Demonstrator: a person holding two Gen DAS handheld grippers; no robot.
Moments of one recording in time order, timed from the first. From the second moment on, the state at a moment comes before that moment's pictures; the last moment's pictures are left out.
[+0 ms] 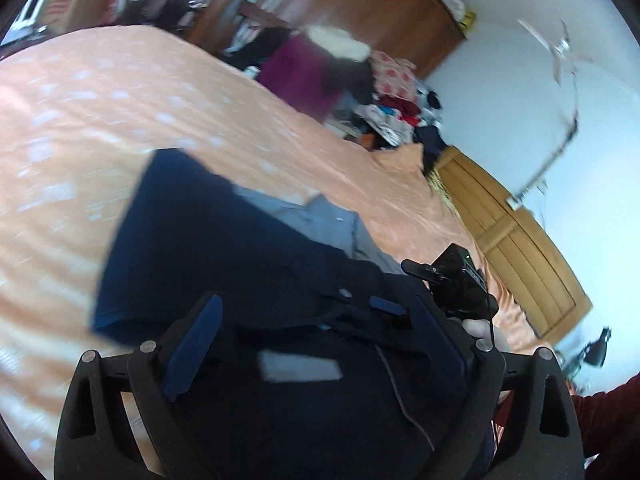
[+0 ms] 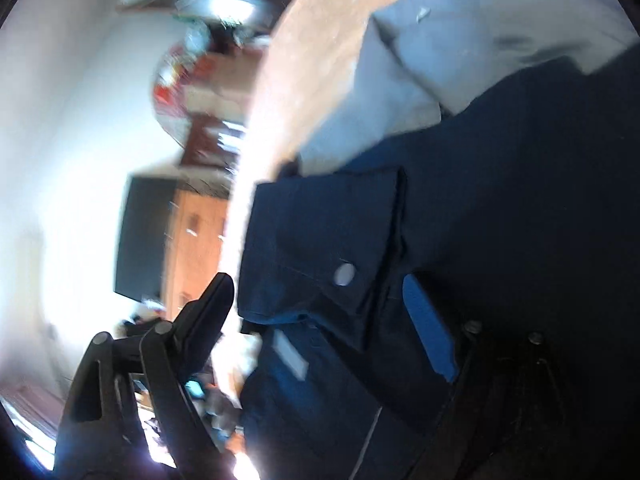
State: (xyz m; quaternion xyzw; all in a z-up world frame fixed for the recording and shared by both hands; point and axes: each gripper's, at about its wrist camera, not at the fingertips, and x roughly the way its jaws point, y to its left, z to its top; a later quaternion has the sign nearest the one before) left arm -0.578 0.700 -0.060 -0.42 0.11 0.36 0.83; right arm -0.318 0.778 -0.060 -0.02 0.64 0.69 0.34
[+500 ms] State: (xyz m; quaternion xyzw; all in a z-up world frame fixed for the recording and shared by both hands) left arm -0.607 0.687 -0.072 -0.43 0.12 0.39 0.81; right arm -0.344 0.799 -0.065 -0.09 0.60 0.71 0.37
